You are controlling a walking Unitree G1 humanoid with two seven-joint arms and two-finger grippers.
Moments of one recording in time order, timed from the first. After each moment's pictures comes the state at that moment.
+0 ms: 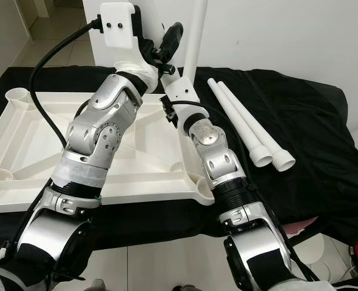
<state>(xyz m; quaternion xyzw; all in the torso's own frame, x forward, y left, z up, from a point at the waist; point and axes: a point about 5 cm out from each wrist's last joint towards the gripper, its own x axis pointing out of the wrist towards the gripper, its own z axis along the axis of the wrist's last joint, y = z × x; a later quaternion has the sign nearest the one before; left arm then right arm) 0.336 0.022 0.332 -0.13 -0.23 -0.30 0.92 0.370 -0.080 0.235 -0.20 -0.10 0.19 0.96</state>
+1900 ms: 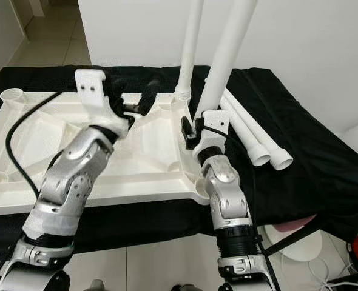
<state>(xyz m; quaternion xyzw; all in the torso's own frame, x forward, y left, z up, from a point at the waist) 0.312 0.074 0.252 -0.08 -0.18 -0.25 0.95 0.324 -0.117 0.195 0.02 -0.11 0.11 0.99</state>
